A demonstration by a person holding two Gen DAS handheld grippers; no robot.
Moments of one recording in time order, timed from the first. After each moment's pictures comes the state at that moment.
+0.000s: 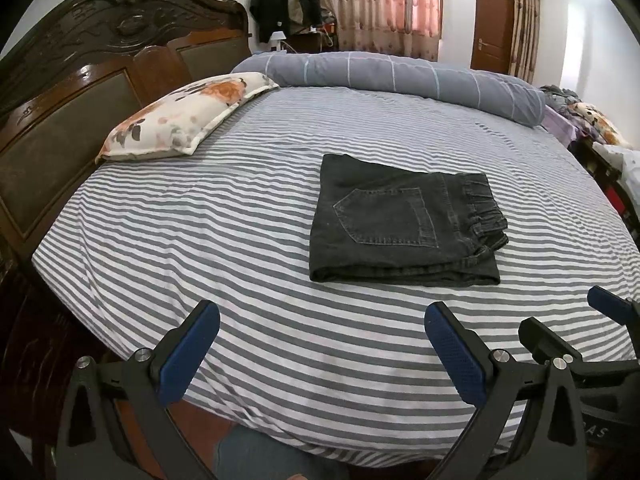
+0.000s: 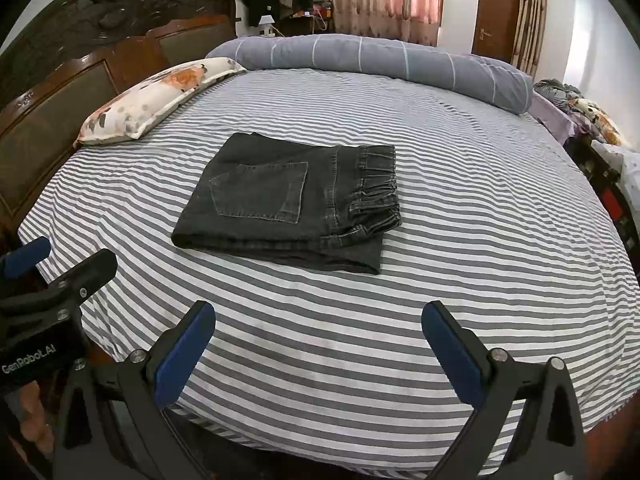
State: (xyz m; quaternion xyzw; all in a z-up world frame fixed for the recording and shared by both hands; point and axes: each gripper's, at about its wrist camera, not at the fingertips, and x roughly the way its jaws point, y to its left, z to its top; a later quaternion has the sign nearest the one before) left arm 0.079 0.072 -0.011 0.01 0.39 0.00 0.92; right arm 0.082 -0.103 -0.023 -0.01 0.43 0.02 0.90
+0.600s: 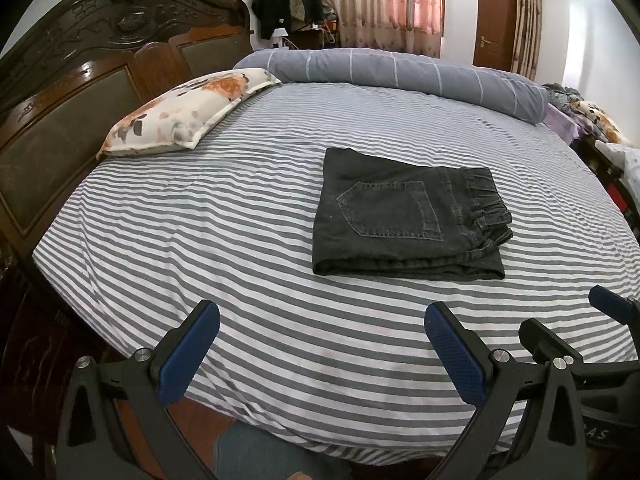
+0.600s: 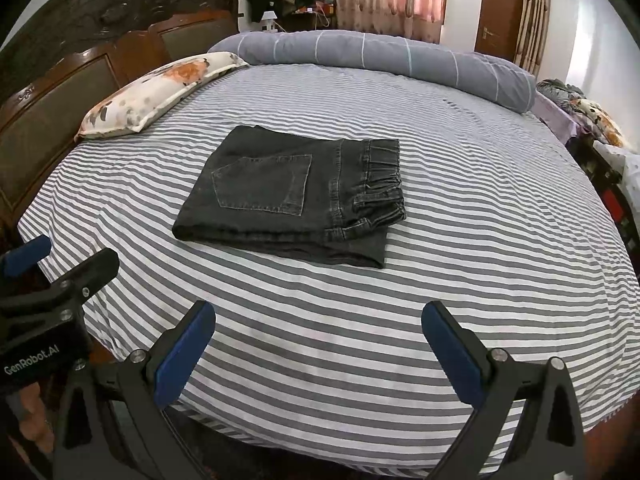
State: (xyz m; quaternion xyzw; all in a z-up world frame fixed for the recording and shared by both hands) left arm 0.078 0.072 -0.018 0.01 0.40 0.01 0.92; right arm 0.080 -0.101 -0.030 -0.01 0.44 0.02 0.90
